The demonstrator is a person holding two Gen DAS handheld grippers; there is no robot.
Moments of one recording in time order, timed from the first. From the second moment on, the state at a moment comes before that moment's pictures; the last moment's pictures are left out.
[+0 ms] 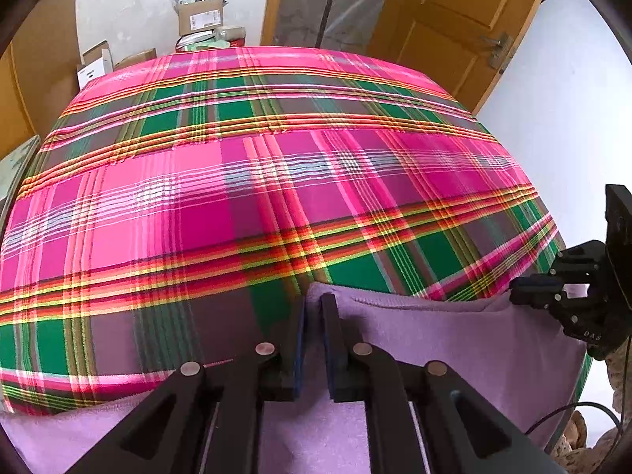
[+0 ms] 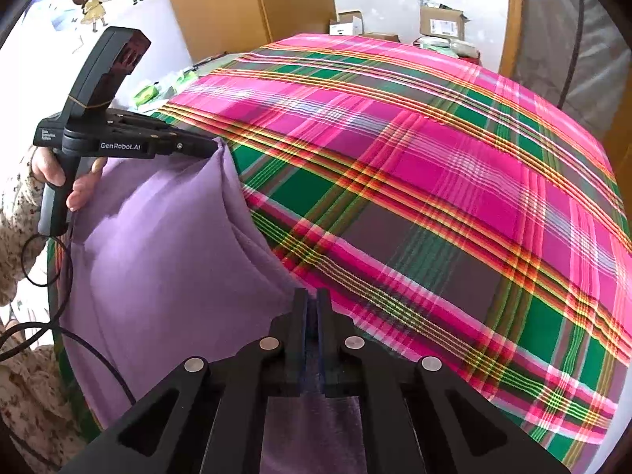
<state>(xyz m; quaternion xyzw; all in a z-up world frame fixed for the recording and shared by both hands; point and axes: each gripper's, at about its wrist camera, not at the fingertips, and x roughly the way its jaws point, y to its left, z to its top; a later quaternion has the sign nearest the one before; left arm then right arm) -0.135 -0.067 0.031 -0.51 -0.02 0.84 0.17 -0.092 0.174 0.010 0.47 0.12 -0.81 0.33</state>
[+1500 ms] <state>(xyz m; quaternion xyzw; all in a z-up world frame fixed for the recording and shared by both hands) 0.110 -0.251 0.033 -0.45 -0.19 0.87 -0.02 0.032 0.040 0.032 0.39 0.11 -0.81 0.41</state>
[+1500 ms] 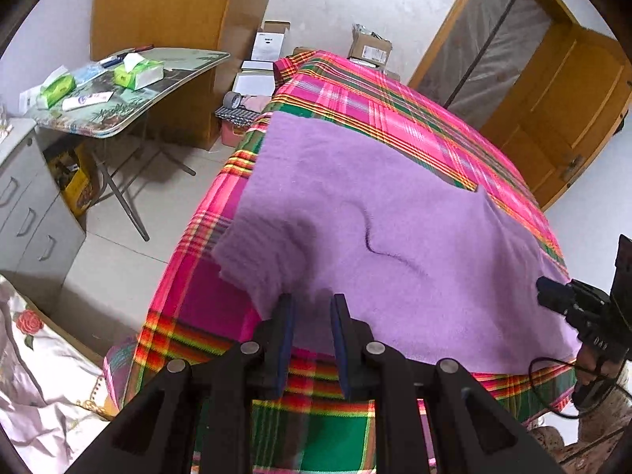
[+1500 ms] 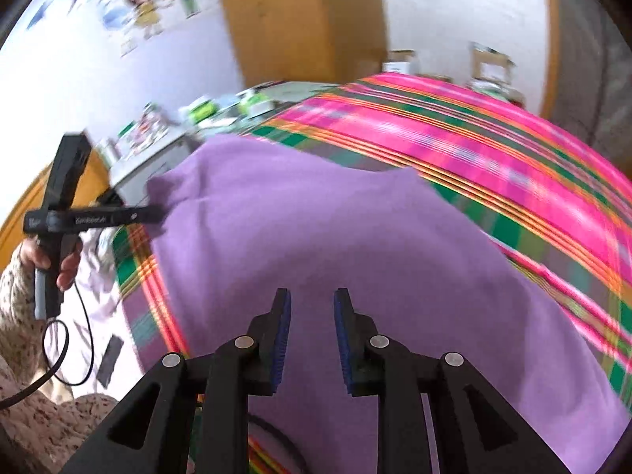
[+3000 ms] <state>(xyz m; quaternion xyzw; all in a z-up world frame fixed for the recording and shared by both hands) 0.146 -0.349 0.030 -0.37 -0.42 0.83 -0.02 0.091 -0.218 -0.005 0.31 0.28 -0.79 0.44</state>
